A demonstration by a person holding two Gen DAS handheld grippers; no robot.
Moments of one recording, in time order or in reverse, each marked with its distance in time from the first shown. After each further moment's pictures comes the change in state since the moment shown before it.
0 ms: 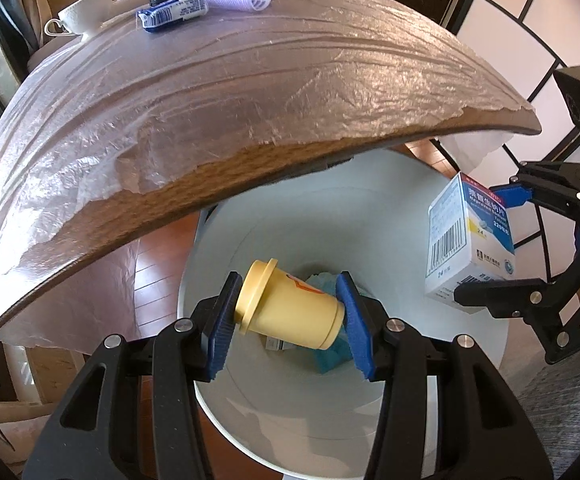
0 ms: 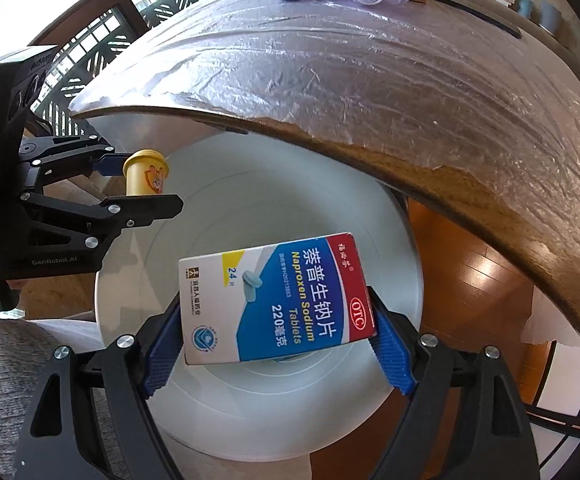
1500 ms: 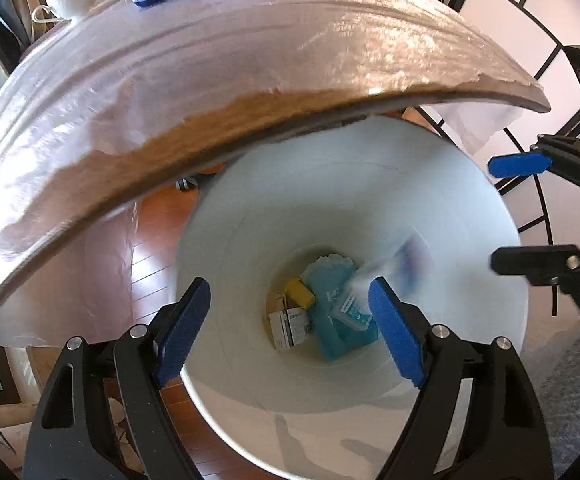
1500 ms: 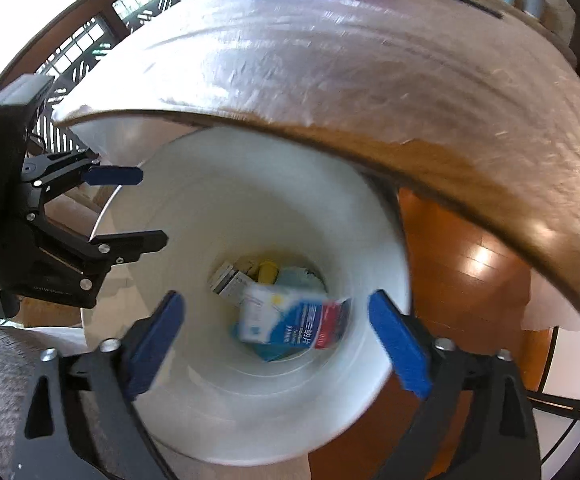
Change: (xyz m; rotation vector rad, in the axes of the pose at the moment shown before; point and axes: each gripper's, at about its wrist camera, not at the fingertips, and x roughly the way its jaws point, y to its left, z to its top) left arm 0.014 0.001 -0.014 0.020 0.039 -0.004; right arm -0.006 -0.018 -0.001 0.065 -0.029 -0.018
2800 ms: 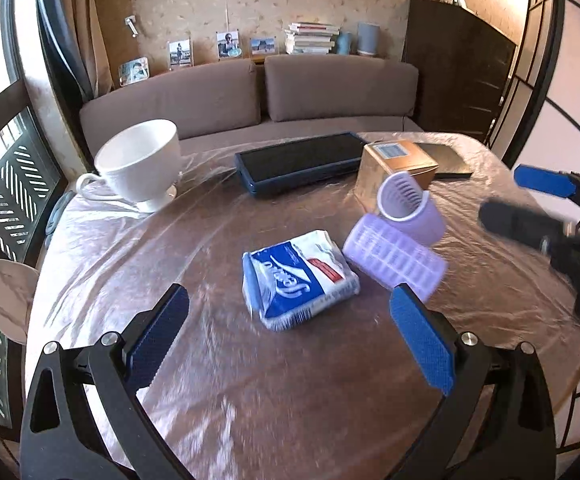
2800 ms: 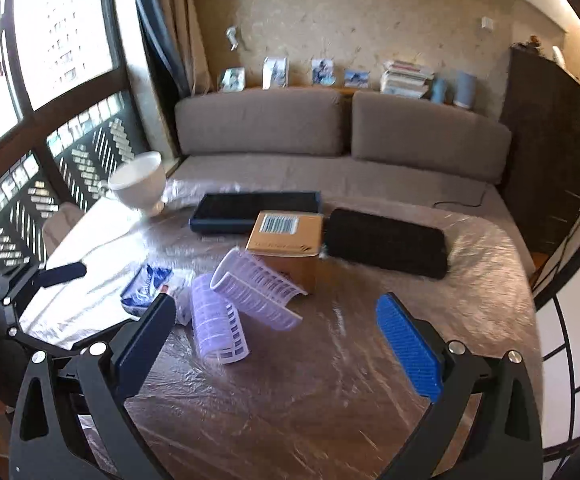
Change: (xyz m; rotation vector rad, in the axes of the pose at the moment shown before) left arm -0.035 0.116 0.202 -0.138 -0.324 0.158; right arm -0.024 -0.058 0.257 0.060 -0.381 -0.202
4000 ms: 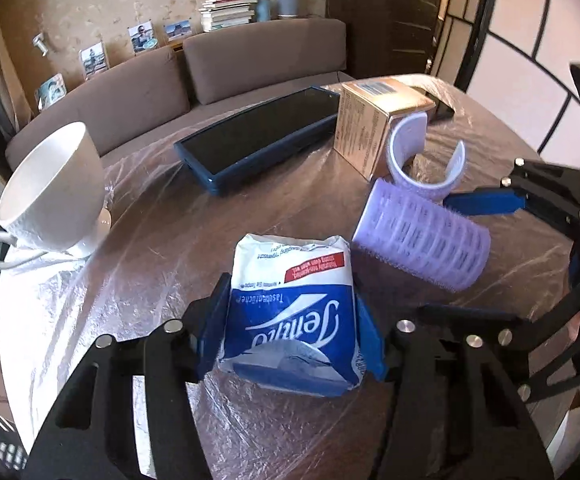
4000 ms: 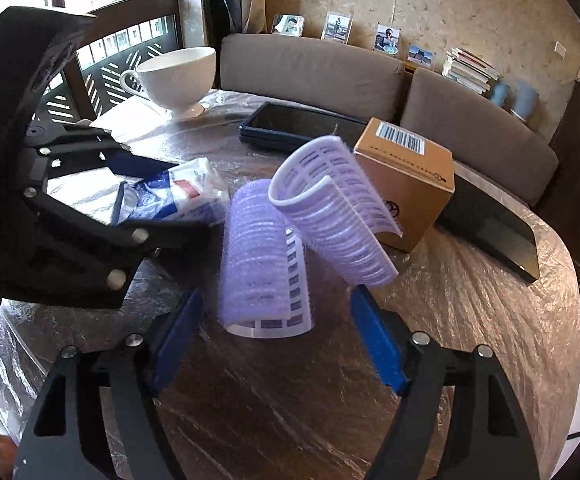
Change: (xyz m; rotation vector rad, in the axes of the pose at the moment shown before) left arm 0.049 0.021 0.010 0.235 0.094 -0.201; right arm 0.057 0.044 -0.027 -0.194 0.113 0.040
